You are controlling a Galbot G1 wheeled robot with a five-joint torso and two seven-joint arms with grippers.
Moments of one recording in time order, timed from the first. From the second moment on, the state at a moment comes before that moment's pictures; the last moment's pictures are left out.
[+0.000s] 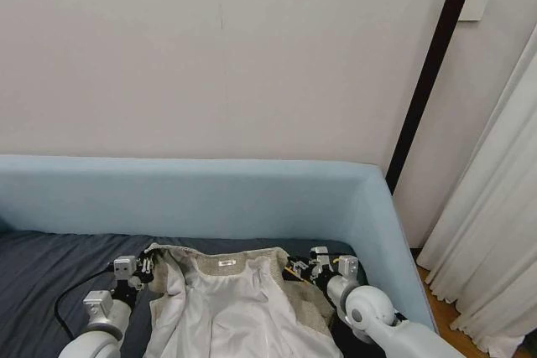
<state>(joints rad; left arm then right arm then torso) 1.29 -0.84 -0.36 -1.70 -0.73 -0.16 -0.22 -0.76 0.96 -0.20 1.59 1.04 -0.27 0.16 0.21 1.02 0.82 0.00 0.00</state>
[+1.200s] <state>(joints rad) 1.37 -0.86 -0.36 -1.80 -0.66 -0.19 -0.20 -0.59 1.05 -0.22 0.85 0.64 -0.18 -0.30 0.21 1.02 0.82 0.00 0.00</state>
